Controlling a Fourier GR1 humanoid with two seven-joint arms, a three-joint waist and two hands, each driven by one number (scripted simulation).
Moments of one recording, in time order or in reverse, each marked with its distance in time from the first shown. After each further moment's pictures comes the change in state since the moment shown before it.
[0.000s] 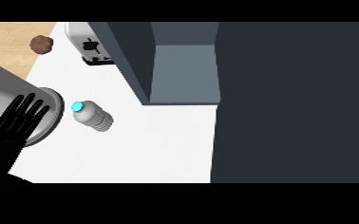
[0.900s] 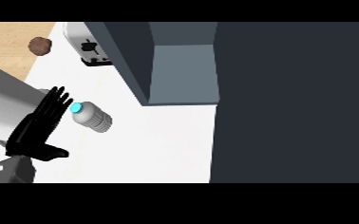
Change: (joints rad) left arm -0.291 0.063 -0.025 0.654 -0.318 -0.004 -0.357; right arm 0.039 -0.010 0.025 -0.002 0.000 0.025 -0.038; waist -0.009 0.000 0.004
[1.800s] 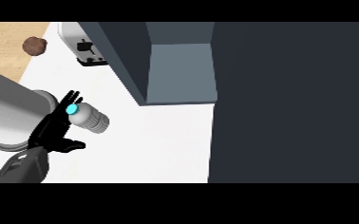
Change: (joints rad) left arm -0.225 0.042 -0.019 0.543 -0.119 0.040 -0.197; right arm 0.011 -0.004 0.023 -0.005 0.011 0.002 -0.012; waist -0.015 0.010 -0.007
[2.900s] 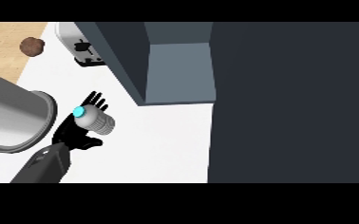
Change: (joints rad) left arm -0.069 -0.082 0.019 0.106 0.035 -0.088 0.055; right arm -0.028 0.005 0.008 0.052 0.004 0.003 -0.020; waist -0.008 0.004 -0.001
